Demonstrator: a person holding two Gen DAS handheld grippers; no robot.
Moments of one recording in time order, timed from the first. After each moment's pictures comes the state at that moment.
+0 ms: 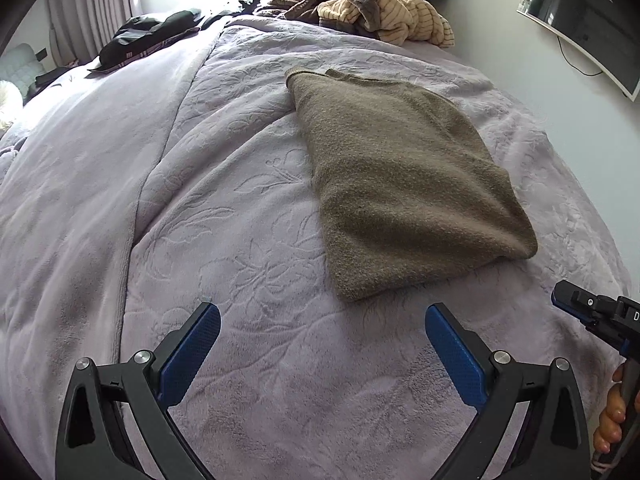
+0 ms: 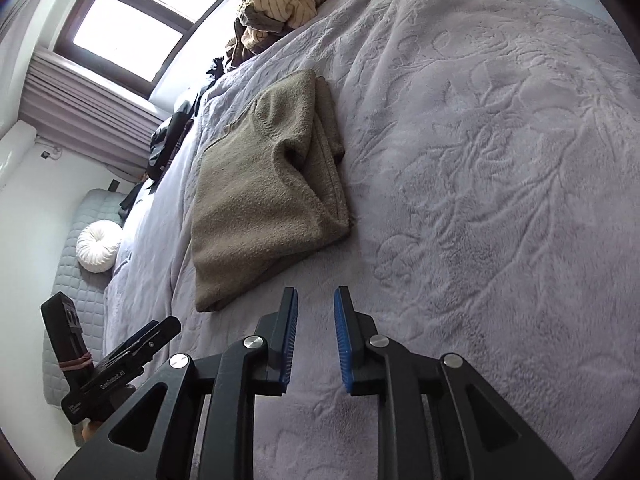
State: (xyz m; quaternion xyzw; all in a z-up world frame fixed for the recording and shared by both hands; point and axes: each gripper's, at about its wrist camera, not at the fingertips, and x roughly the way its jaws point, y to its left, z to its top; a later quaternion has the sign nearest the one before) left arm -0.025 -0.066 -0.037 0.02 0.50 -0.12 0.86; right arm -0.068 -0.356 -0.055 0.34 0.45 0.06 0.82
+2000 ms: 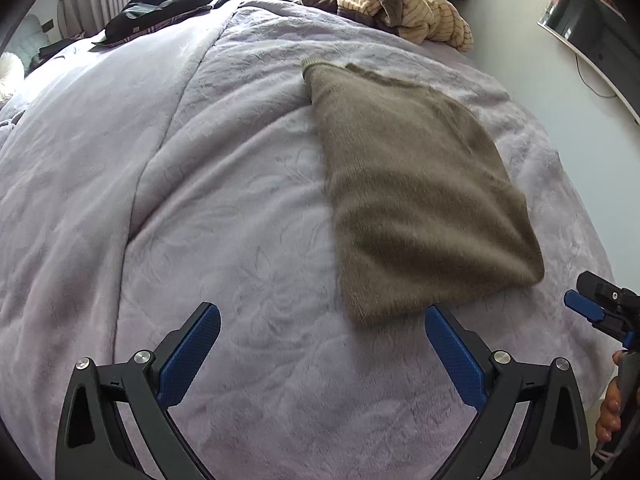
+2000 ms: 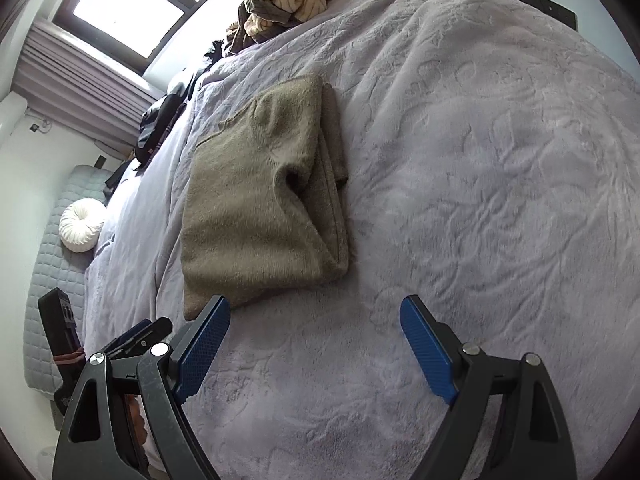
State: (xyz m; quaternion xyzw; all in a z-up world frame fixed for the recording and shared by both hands) left arm 0.008 -0.050 -0.042 -0.02 0.53 -0.12 0.84; right arm -0.035 -0.368 -0.032 0.28 0.47 0.06 0.83
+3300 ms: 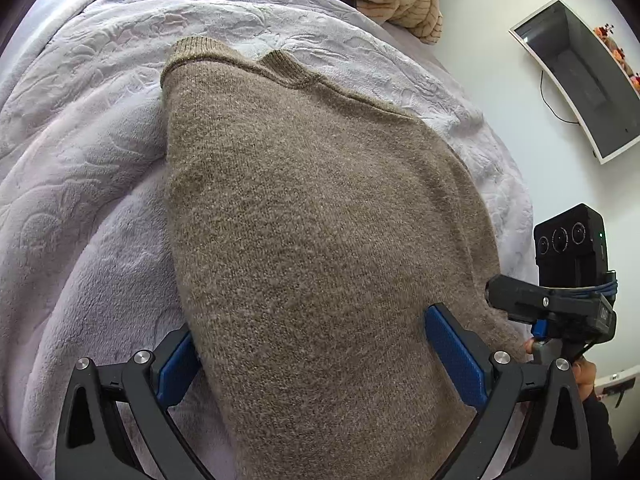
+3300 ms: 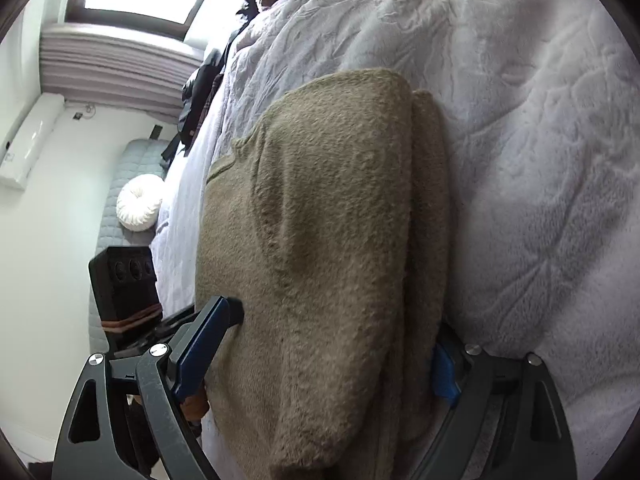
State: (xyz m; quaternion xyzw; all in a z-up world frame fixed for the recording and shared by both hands) left arm 0.177 -0.115 -0.107 -0.11 0.57 -0.28 0.77; right arm 0.166 -0.360 -0.105 0.34 0.52 0.22 0.75
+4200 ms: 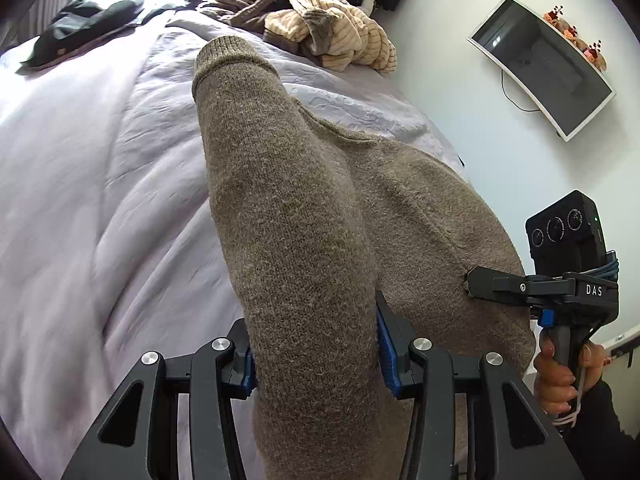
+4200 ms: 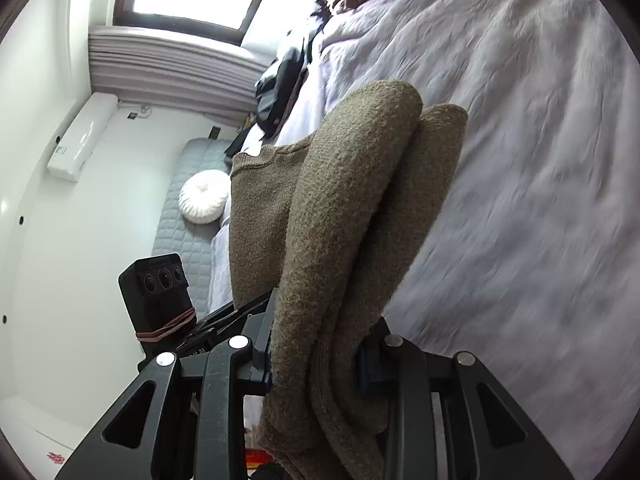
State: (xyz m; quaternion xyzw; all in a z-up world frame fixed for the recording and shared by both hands) left arm 0.058 -0.028 0.024 -0.08 0.52 -0.28 0.80; right arm 0.057 -0.272 -0.005 0.39 0.48 0.29 0.73
